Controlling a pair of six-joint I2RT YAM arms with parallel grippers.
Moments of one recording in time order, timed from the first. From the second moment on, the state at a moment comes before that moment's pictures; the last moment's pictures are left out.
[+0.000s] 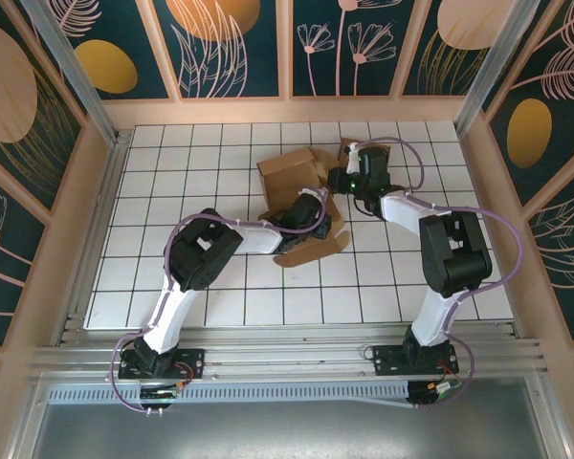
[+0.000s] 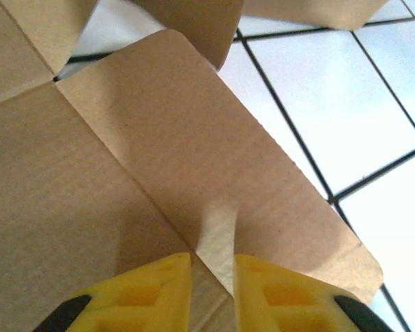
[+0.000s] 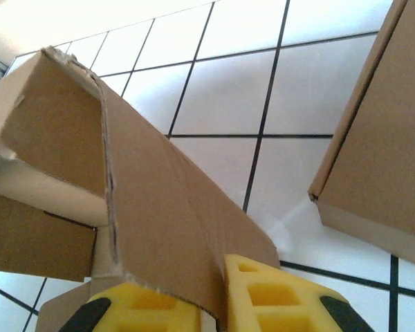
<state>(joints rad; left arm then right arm) -0.82 2.19 1.29 0.24 -0.03 -0.52 0.31 1.80 1.11 0.13 -0.26 0.33</state>
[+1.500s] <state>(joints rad) -0.77 2.12 1.11 0.43 0.04 -0.76 0.52 1.75 0.94 0.30 0.01 0.42</state>
